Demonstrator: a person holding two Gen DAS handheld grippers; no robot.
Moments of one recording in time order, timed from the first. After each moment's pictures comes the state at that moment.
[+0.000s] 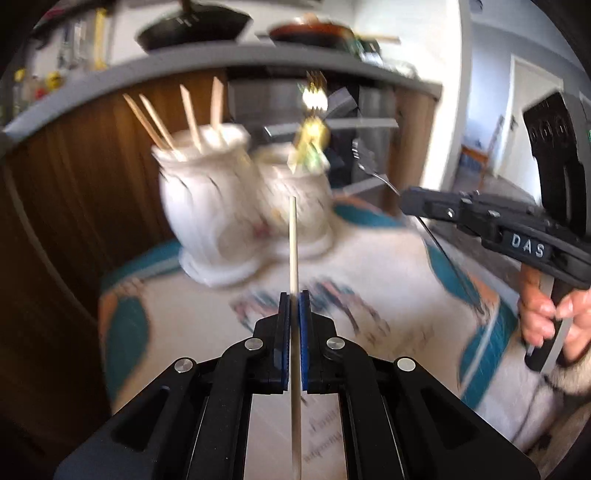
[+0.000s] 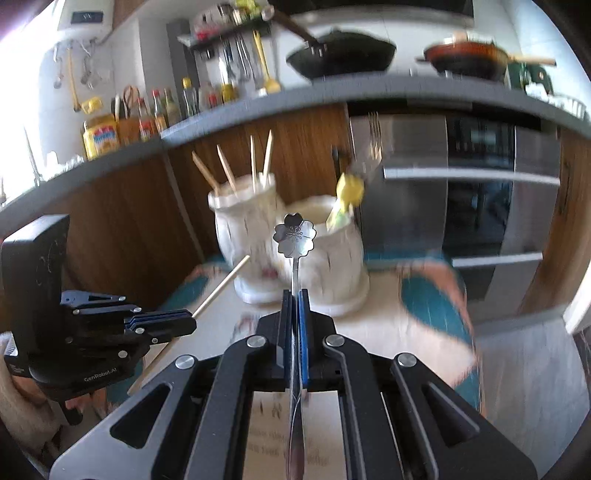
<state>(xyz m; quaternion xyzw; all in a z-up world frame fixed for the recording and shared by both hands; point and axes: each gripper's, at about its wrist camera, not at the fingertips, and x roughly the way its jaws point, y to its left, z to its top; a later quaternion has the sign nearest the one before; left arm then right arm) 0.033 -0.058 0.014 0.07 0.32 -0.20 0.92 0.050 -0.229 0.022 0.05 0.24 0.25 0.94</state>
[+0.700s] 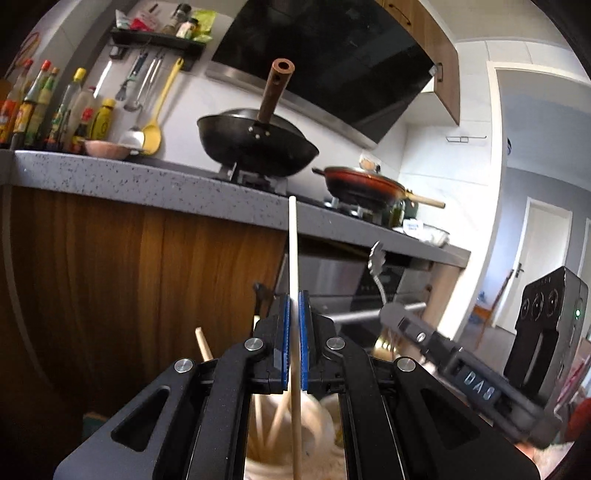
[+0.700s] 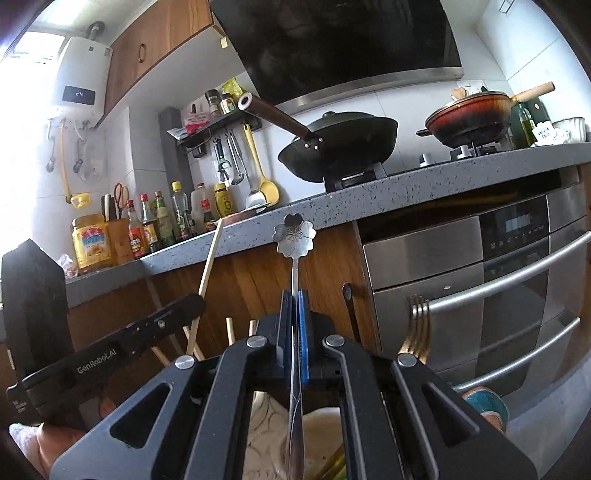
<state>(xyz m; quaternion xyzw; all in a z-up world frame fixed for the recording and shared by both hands) 0.163 -0.023 0.094 -0.11 0.10 -0.17 0.97 0.177 -0.205 0.080 0.13 0.08 0.24 0.96</state>
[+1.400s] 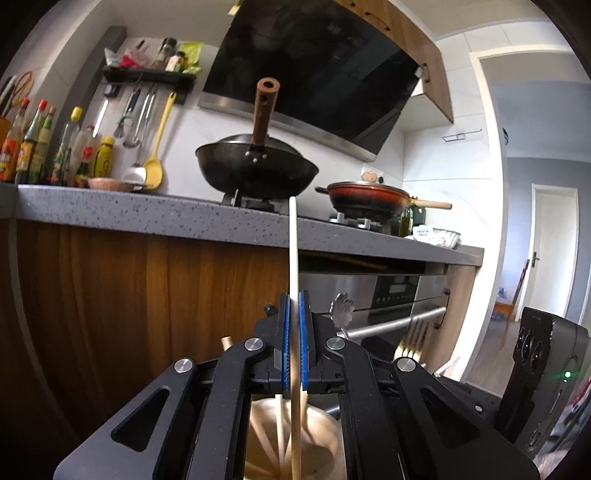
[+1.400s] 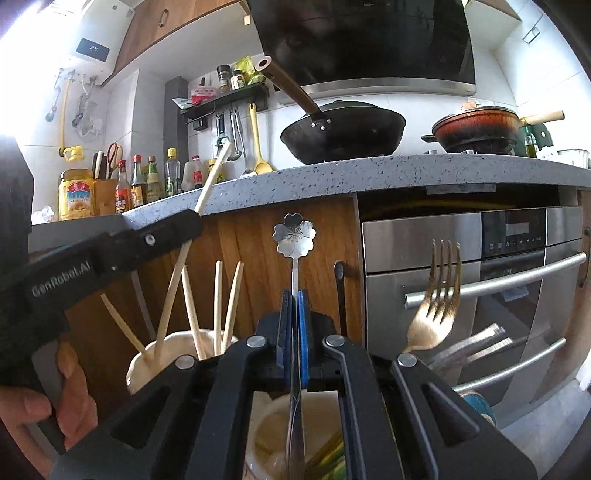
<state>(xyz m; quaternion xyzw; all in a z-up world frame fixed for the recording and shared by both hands) 0.160 -0.035 0.087 -0.06 0.04 -0.15 0.99 0.176 -0.179 0.039 0.06 0.07 0.21 0.97</state>
